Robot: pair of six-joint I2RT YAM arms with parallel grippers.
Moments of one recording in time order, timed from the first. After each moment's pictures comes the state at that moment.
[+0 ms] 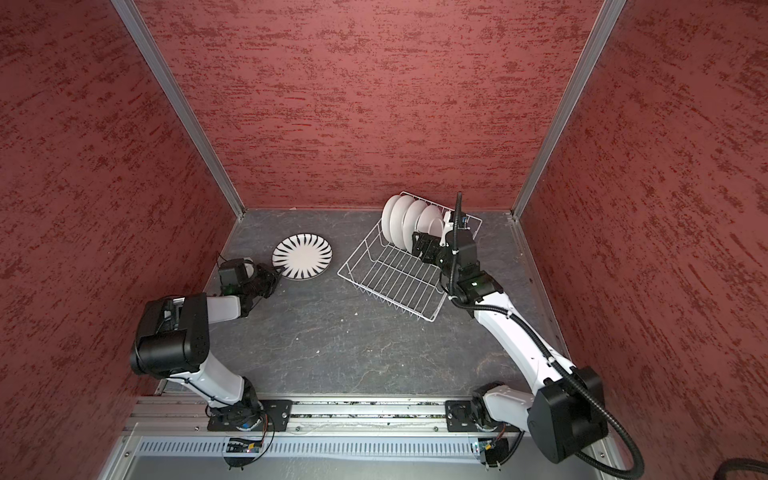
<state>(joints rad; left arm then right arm) 0.21 1.67 0.63 0.48 0.48 -1.04 0.35 1.24 0.96 -0.07 0.00 0.53</state>
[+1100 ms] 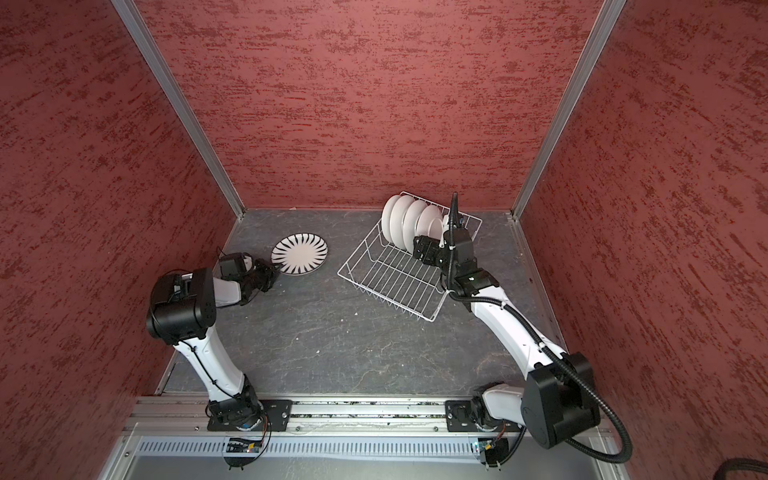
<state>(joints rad) 0.28 1.93 0.82 0.46 0.57 -1.02 0.31 1.29 0.96 -0.10 -0.02 0.52</state>
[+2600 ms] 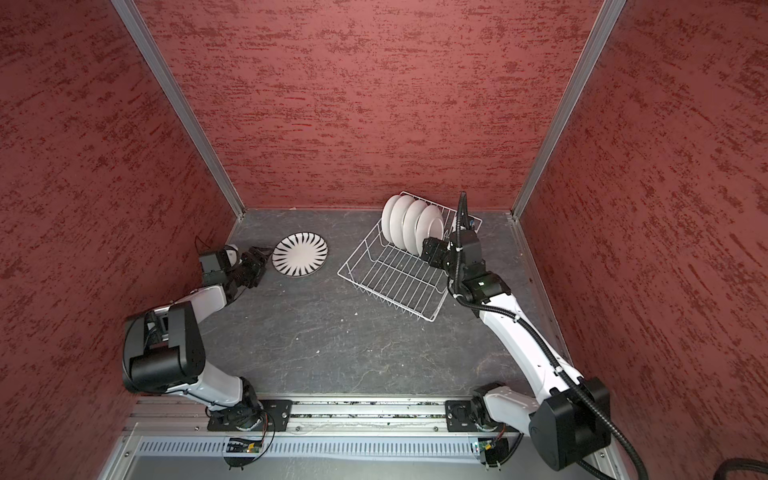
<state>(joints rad) 0.30 1.51 0.75 0.18 0.52 -0.87 0.34 1.18 0.99 -0.30 0.11 0.54</state>
